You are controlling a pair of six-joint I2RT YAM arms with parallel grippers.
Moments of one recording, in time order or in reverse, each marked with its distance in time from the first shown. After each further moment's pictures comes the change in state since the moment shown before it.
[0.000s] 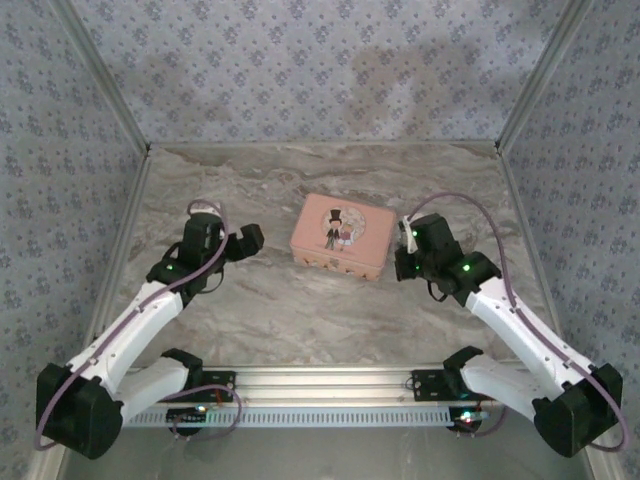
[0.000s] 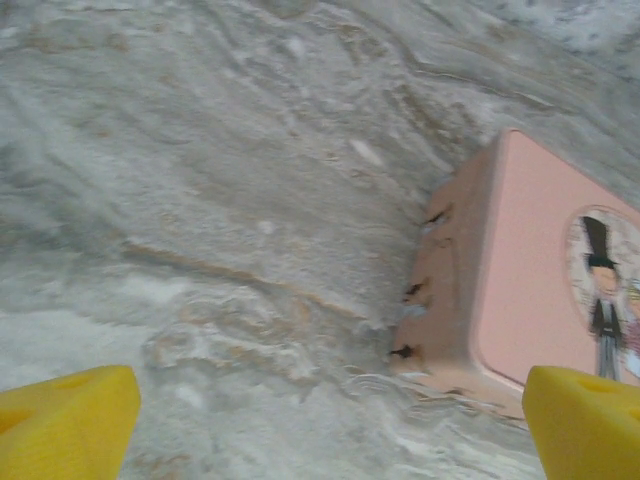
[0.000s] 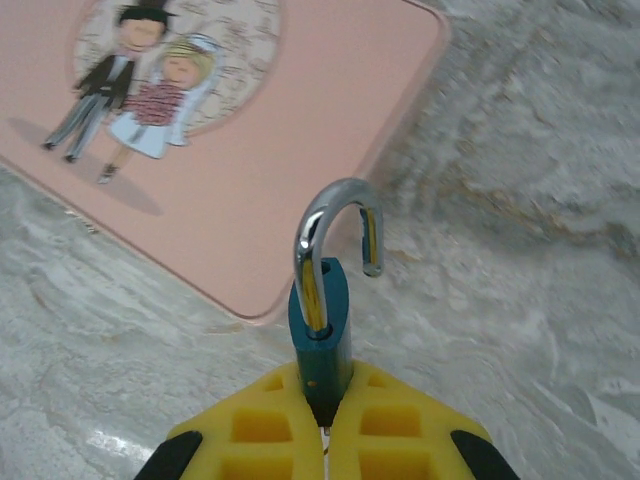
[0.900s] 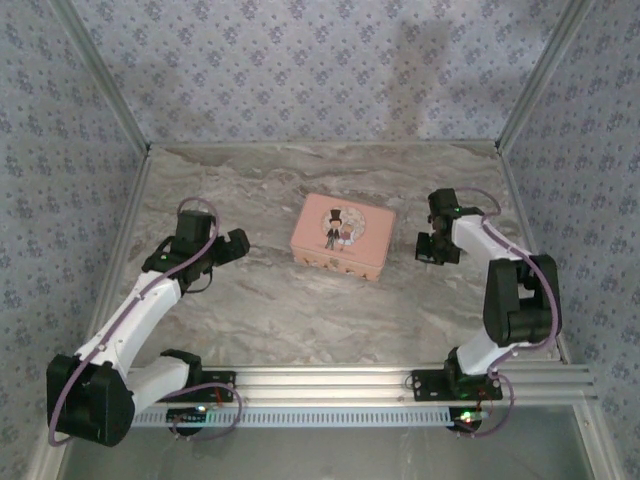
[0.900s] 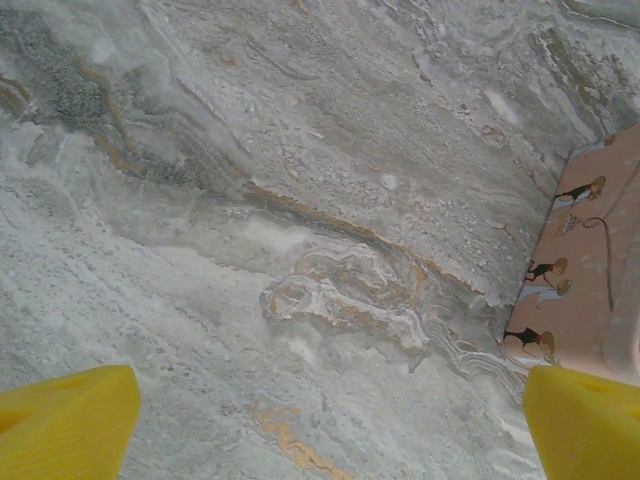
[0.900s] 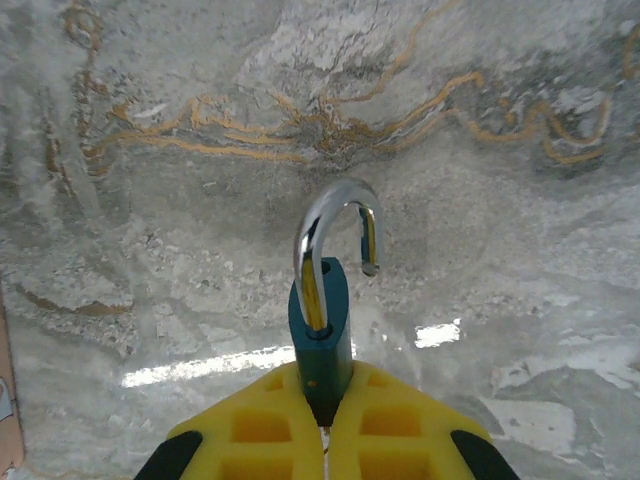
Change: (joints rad) left arm 0.121 0.071 0.031 -0.134 0.035 0.029; right arm -0.372 0.604 0.153 -0.031 -0.056 0.042
